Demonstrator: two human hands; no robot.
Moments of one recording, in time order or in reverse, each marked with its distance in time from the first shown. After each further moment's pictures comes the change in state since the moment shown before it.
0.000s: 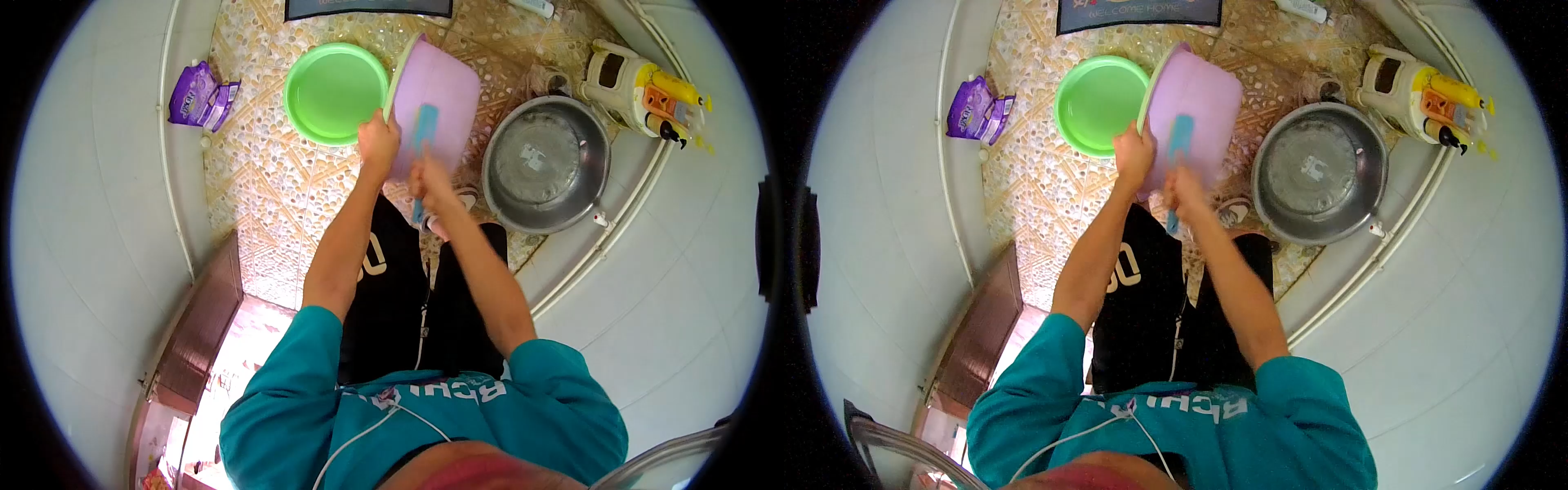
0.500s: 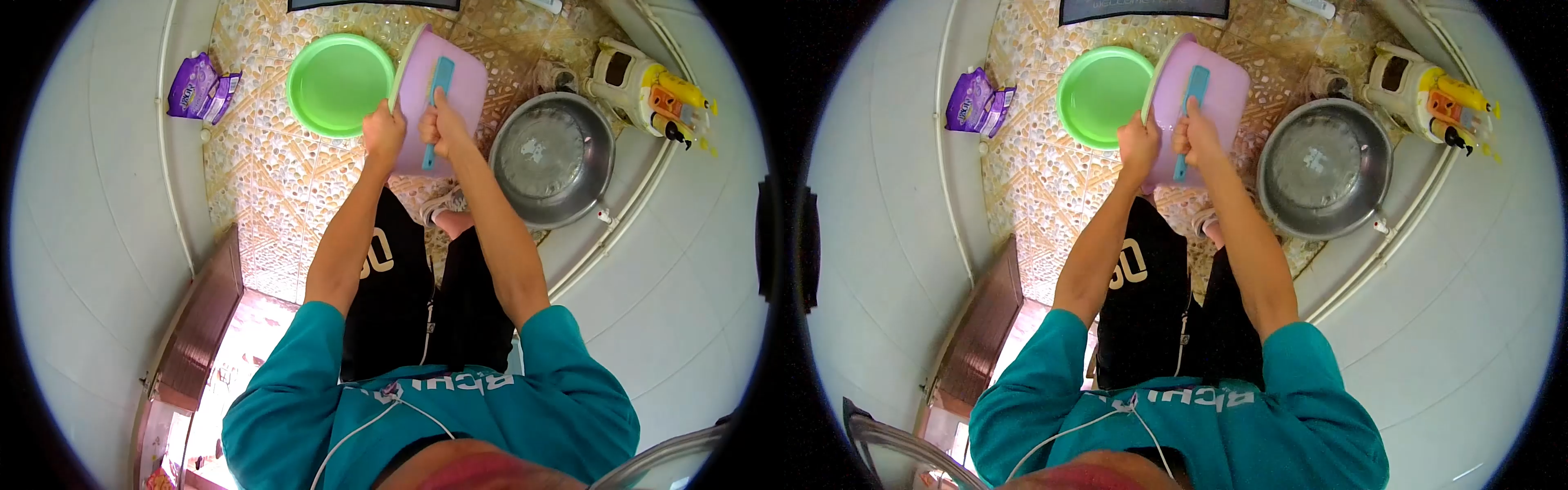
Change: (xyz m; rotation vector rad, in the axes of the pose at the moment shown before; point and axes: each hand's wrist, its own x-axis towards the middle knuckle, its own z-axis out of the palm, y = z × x) left_hand 0.007 0.001 -0.011 -0.011 -0.051 -0.082; right_hand 0.044 -0.049 0.016 0.100 -0.207 -0.081
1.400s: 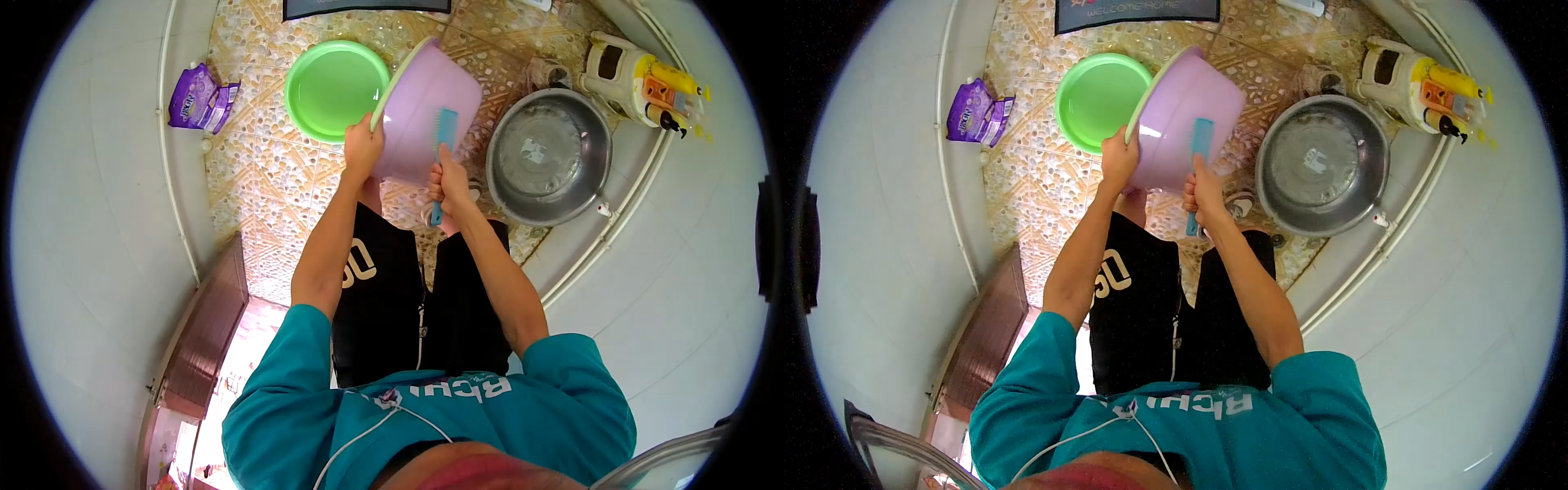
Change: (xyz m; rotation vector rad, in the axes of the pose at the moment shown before) left_hand -0.002 -0.032 -0.027 -0.083 -0.147 0.126; right_hand -0.080 0.040 -0.018 -0.091 0.169 0.000
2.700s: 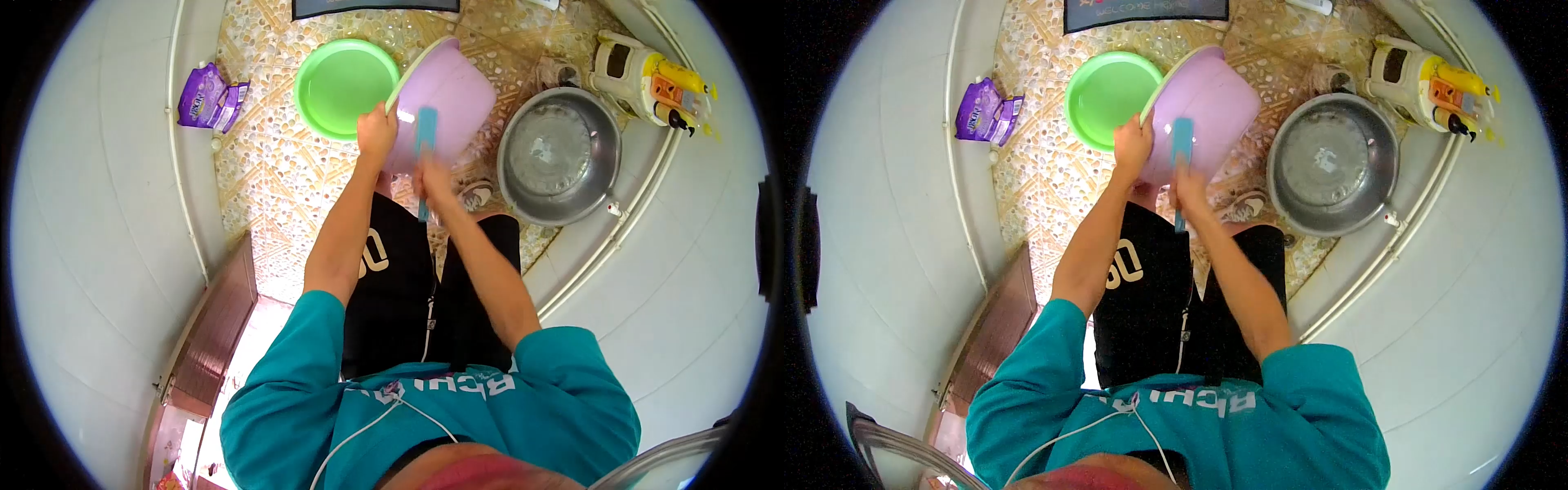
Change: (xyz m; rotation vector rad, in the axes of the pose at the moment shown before) left_hand 0.020 -0.012 0.017 0.195 0.071 0.030; right_hand 0.043 0.056 0.022 -0.175 0.105 -0.142
